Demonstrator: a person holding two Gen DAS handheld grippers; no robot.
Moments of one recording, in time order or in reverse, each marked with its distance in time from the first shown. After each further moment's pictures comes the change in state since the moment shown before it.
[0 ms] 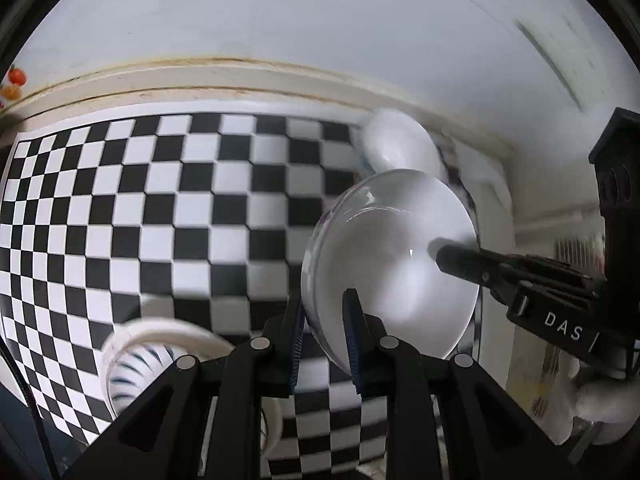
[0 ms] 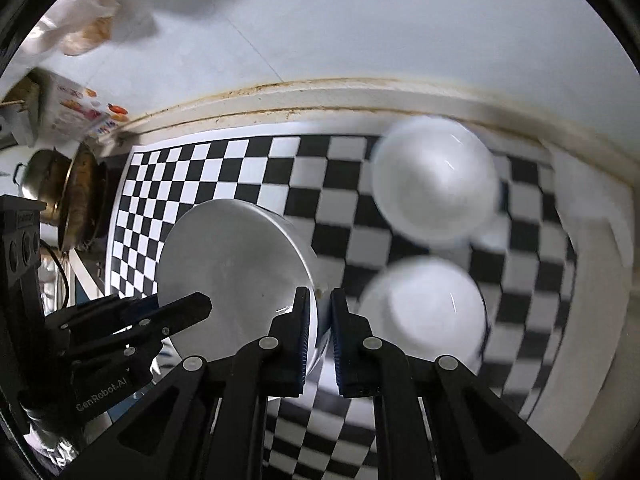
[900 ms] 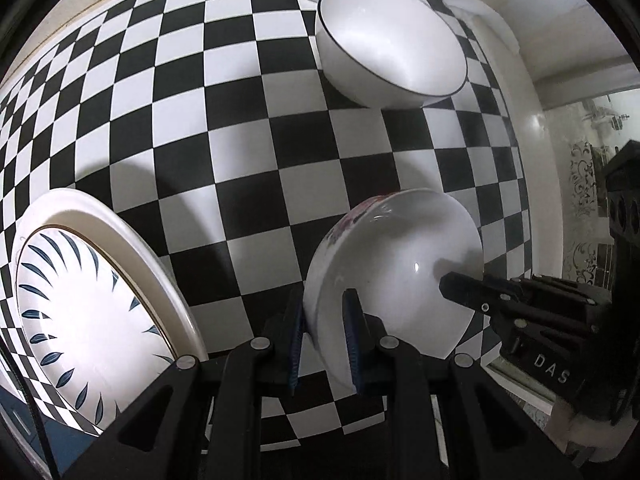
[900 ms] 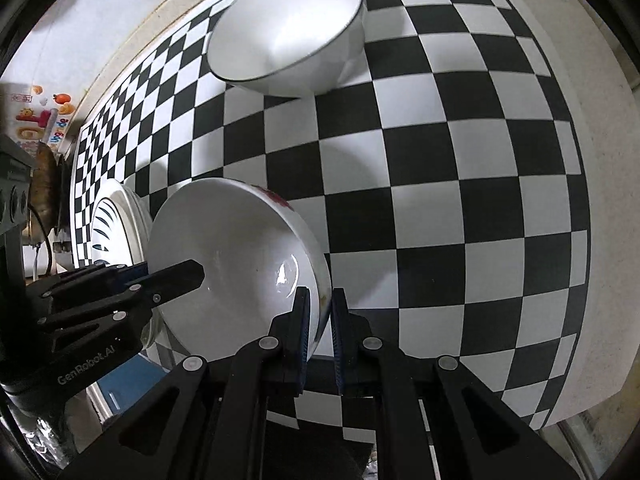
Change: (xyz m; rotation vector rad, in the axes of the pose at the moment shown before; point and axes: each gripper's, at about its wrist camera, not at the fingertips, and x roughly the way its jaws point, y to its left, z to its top) left arm 0.108 -0.042 -0.102 0.135 0.252 0.076; right arm 0.069 -0.083 -0.207 0.266 0.103 -0.002
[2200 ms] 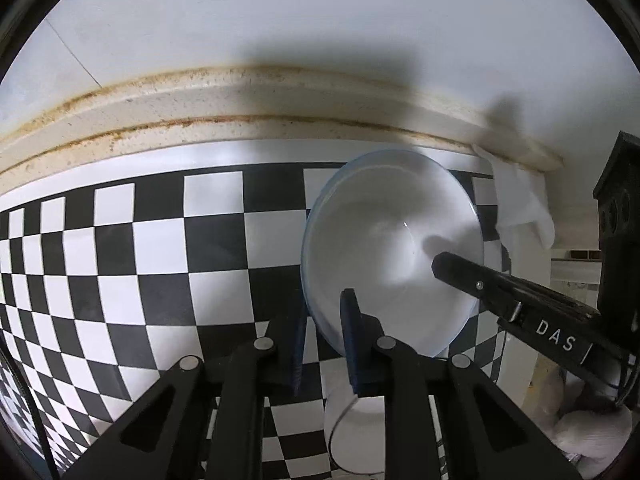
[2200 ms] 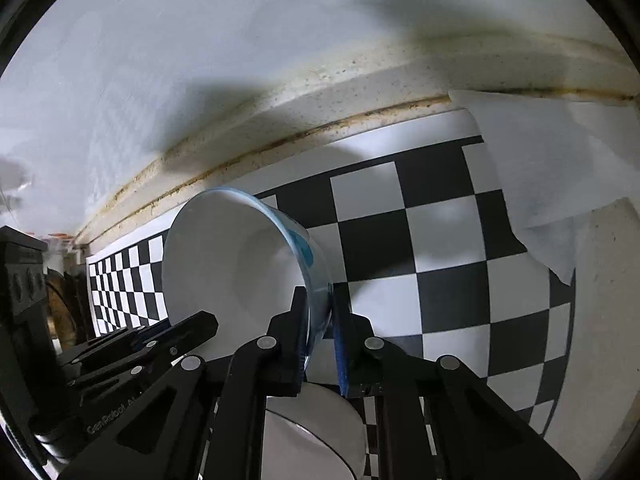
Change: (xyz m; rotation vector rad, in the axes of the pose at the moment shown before) left arm -0.027 0.017 0.235 -0.126 -0.141 -0.020; right arm -0.013 -0.008 0.291 0.059 -0.103 0.068
